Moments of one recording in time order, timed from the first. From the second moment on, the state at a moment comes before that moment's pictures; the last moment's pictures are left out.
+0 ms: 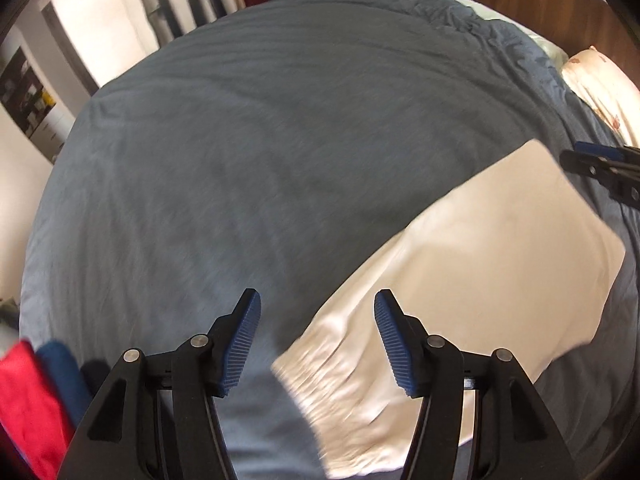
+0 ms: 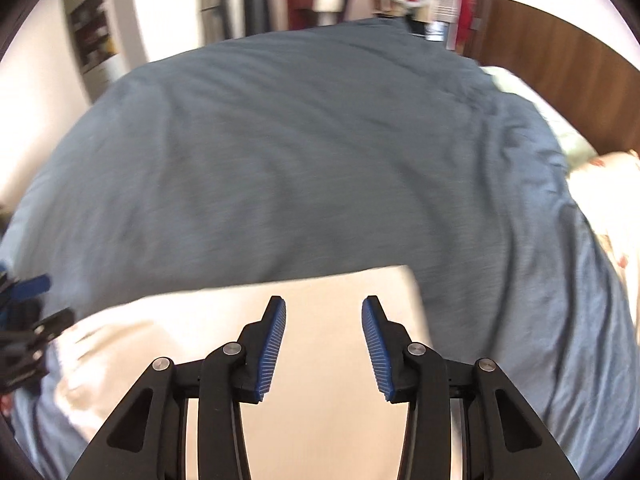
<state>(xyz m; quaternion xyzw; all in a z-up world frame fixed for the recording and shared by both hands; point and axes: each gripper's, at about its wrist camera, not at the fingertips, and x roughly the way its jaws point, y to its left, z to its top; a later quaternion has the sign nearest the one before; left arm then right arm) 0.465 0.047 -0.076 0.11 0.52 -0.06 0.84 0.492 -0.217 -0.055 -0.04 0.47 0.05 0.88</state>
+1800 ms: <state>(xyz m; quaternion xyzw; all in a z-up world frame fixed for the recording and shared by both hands) 0.323 0.006 -0.064 0.16 0.48 -0.06 0.86 0.320 -0.218 -0.053 -0.05 0.50 0.04 0.86</state>
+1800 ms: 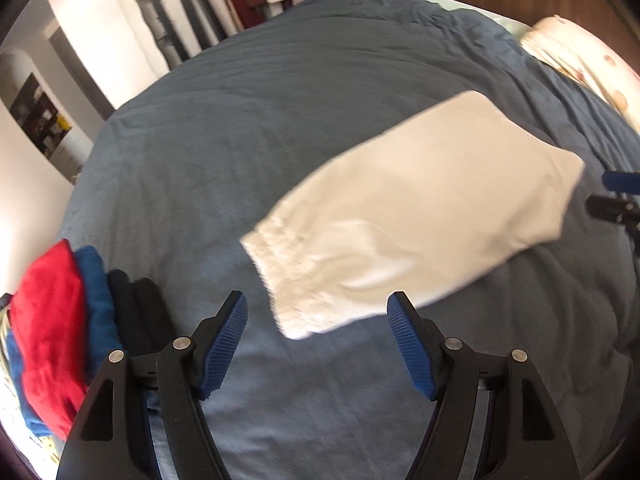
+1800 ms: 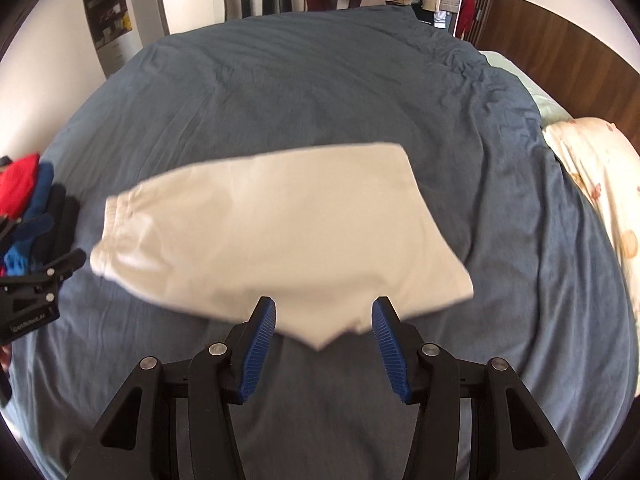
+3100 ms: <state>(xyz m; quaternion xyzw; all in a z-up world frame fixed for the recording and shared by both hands) 0.509 -0.238 -0.089 0.34 0.38 -0.29 0.81 0.321 -0.377 -0.126 0.30 0.44 -0.10 0.84</state>
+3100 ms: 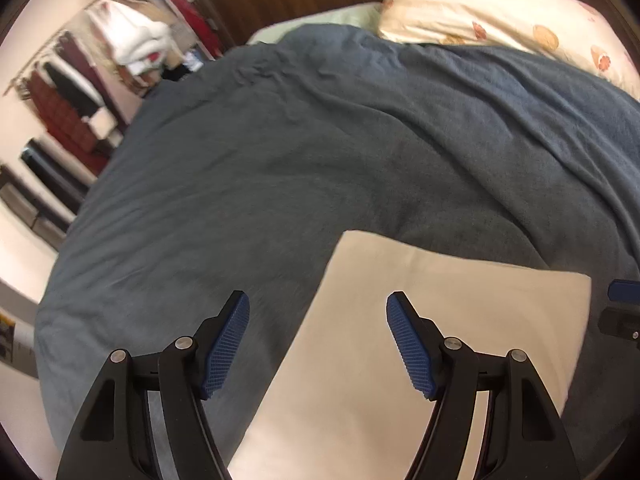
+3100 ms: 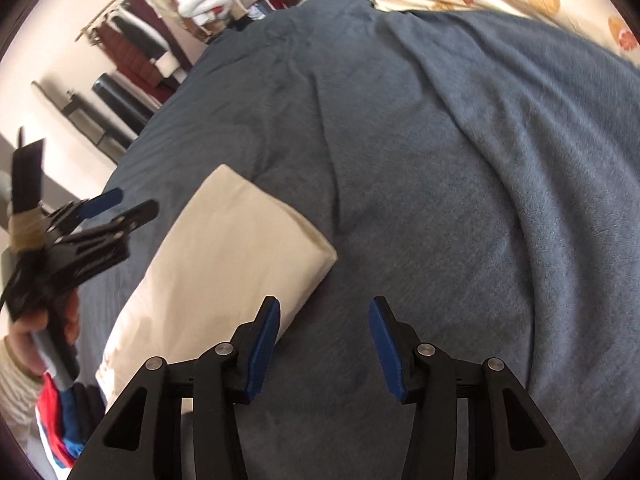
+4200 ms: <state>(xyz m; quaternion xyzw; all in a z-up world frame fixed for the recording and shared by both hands) 0.588 -0.283 -0.147 0.31 0.51 -0.40 0.70 0.369 -0.373 -0.160 0.38 0.45 -0.14 0.79</state>
